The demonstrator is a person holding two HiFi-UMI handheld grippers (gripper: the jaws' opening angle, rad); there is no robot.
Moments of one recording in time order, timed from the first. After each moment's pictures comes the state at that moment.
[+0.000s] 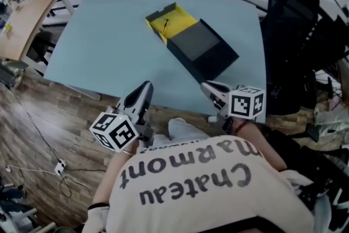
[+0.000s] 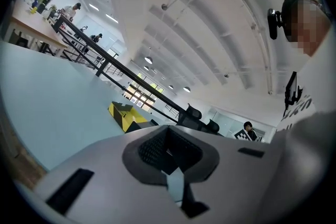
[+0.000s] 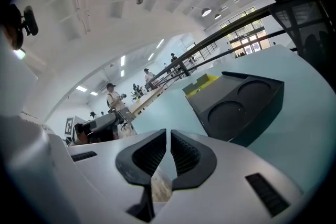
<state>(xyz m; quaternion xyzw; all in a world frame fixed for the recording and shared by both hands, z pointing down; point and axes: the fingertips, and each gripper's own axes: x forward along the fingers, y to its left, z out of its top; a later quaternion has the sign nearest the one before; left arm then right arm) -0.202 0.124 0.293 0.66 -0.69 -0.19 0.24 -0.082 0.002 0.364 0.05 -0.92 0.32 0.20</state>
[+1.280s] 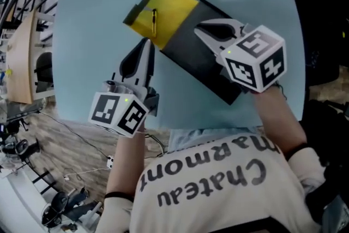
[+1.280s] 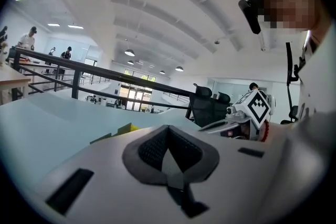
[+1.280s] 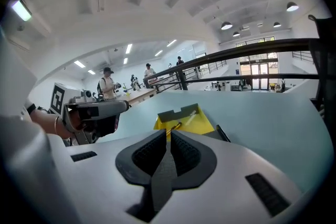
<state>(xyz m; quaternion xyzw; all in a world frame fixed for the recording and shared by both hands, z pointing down) -0.305 -0.109 0.303 0.70 -0.69 0.00 0.18 -0.229 -0.178 0.355 0.07 -0.96 0.17 0.23</state>
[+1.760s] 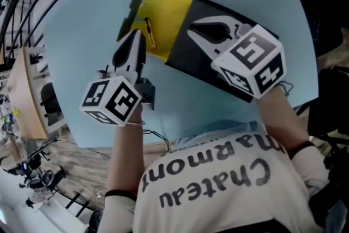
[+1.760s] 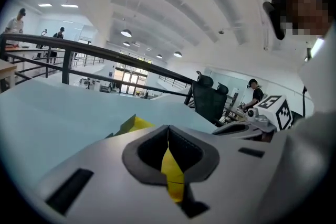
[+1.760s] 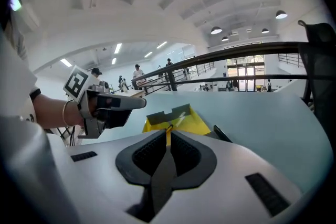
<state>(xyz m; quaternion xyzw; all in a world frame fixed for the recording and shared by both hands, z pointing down) -0.358 -0.168 0.342 0.72 -0.64 0.04 0.26 -0.255 -0.188 0.371 0.13 -0.95 0.17 0.22</state>
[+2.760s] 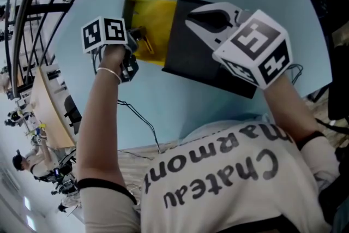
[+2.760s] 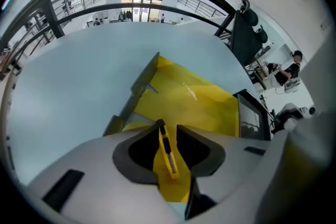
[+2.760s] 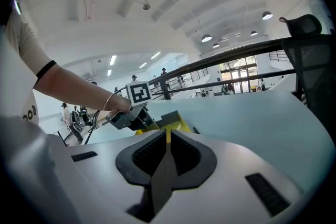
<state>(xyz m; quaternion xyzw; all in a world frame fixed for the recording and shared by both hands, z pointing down) -0.380 -0.222 0.463 0.57 -0.52 0.33 0.54 -0.209 -0.231 0.348 0.16 -0.95 0.19 0.17</state>
